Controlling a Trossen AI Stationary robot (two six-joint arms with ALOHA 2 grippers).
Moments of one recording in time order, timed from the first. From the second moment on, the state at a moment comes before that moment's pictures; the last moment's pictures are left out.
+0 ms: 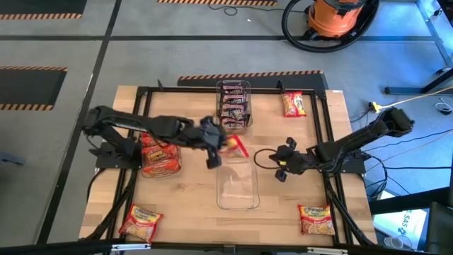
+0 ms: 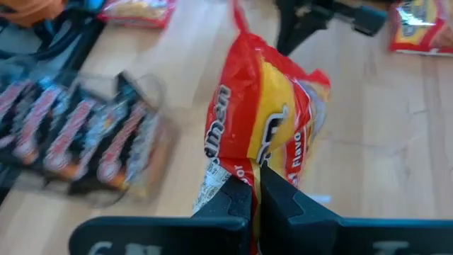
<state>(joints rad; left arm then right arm) -0.11 1.53 1.45 -0.71 -0.29 -0.23 0.36 1.12 0.44 -0.16 0.49 0.55</state>
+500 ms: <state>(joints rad) -0.17 1.96 1.74 -0.83 -0.33 -0.20 0.39 1.13 0.44 -0.21 0.50 0.58</state>
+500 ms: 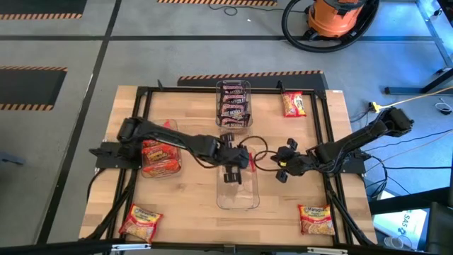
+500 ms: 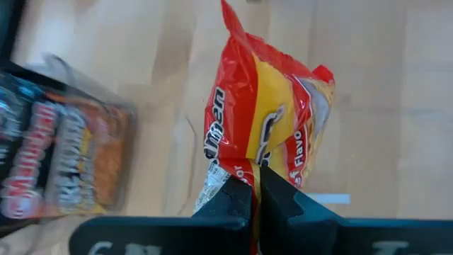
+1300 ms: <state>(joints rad) -0.14 2.09 1.74 -0.82 -0.35 -0.27 0.39 1.13 0.44 -0.20 0.50 0.58</state>
